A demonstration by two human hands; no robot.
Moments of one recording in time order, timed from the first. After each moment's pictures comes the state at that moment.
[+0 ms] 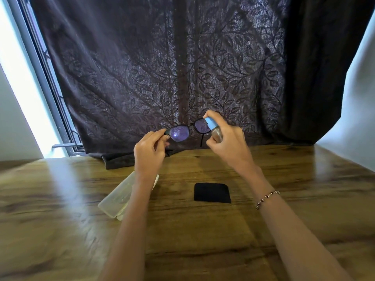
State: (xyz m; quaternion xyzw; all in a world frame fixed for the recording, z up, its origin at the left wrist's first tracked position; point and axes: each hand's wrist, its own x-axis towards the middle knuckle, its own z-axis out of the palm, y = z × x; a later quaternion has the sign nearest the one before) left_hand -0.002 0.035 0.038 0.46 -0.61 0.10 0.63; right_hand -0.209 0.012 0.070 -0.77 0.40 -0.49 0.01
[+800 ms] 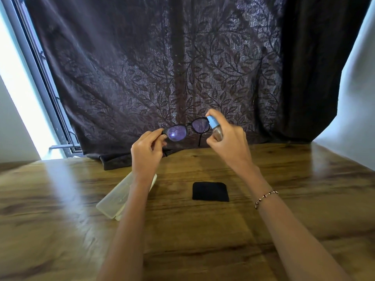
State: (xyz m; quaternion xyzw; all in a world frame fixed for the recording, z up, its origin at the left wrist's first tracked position) left_hand 0.001 0.032 0.036 0.45 -0.61 0.10 0.64; right_hand -0.211 0.016 0.069 -0.75 0.44 -0.50 -0.03
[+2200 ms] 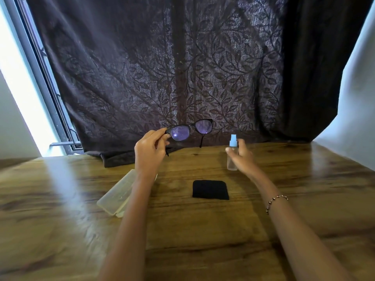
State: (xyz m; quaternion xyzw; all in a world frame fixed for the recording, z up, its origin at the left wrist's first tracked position) left_hand -0.004 0.034 0.036 0.47 -0.62 0.10 0.62; right_hand -0.258 -0.039 -0.007 -0.67 0.54 -0.43 0.26
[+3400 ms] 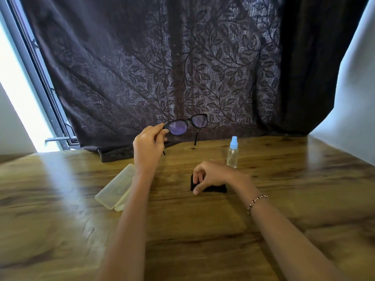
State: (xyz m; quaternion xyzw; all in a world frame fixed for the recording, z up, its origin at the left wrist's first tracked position) left_hand -0.005 0.027 0.031 0.50 -0.60 0.09 0.62; right_hand -0.201 0.003 0.000 -0.86 0.47 -0.04 0.21
